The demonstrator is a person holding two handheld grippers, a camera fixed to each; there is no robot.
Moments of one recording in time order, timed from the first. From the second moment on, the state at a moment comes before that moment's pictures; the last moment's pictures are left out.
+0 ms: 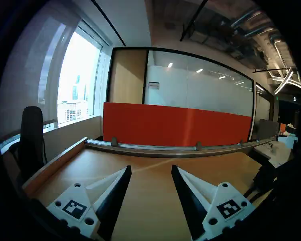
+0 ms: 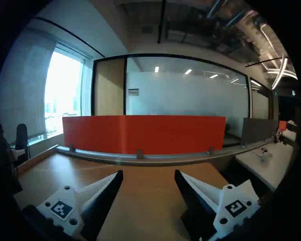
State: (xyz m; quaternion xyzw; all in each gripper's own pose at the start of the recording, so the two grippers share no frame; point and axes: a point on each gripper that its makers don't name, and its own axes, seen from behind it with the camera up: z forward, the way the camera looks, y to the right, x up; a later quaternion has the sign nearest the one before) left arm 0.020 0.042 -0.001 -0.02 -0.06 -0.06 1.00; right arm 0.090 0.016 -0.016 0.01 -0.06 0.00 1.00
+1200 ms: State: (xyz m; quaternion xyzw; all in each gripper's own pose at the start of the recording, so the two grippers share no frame) left arm -0.091 0.031 -0.002 0.00 -0.03 0.01 1.00; right arm 0.058 0.007 -0.010 -0.02 -0.05 0.01 1.00
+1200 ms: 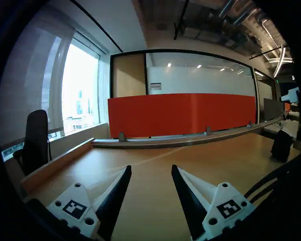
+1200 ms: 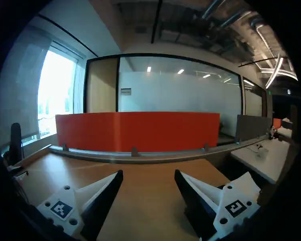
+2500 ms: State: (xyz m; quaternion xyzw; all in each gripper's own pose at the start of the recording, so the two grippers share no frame) left arm -0.147 0.020 0.023 0.00 0.01 -0.01 1.00; right arm 0.017 0.010 -0.009 -0.04 -0.05 0.00 1.00
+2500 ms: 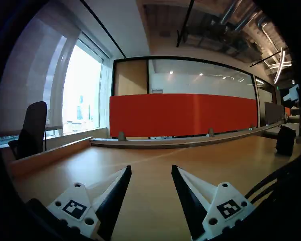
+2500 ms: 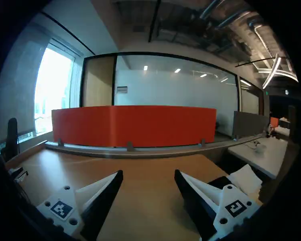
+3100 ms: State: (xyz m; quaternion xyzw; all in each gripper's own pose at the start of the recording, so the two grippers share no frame) left arm -0.147 0.015 0.021 0.01 0.01 -0.02 1.00; right arm 0.030 0.005 -0.003 -0.04 -0.04 -0.02 1.00
